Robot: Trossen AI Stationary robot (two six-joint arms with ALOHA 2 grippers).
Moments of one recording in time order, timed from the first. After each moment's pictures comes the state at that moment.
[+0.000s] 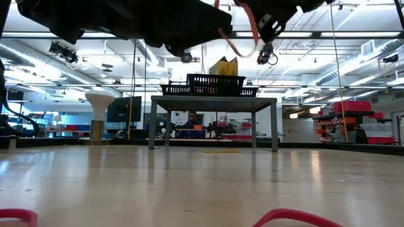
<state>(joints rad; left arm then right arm) -0.41 1.78 0.77 0.88 -0.31 0.14 0.45 1.56 0.90 0.22 0.14 0.16</state>
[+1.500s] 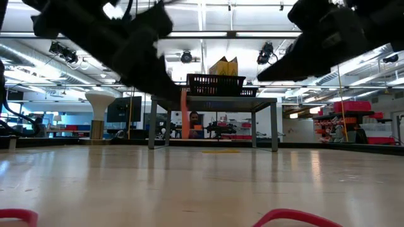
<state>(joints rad) -0.41 1.69 0.77 0.29 -0.64 -0.25 0.38 1.43 0.50 0.51 0.45 0.07</state>
